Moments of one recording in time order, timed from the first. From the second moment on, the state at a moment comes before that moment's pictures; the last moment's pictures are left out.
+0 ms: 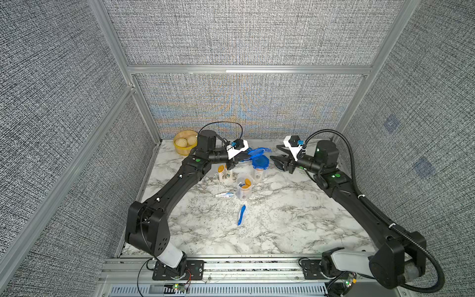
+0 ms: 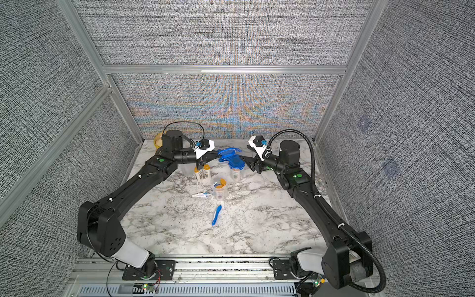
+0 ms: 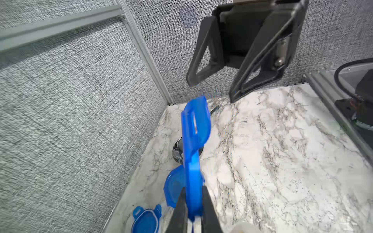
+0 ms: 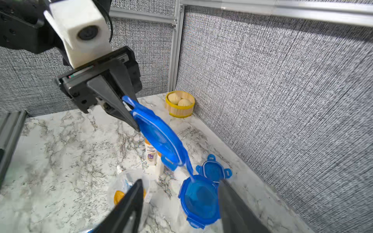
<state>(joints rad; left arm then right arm) -0.43 1.56 1.33 -0.13 0.86 0.66 0.29 1.27 1.06 0.07 -0.66 -0.31</state>
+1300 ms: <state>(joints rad) -0.58 1.52 0.93 0.66 0.09 1.15 0.41 1.34 1.12 0.05 -0.53 1.01</state>
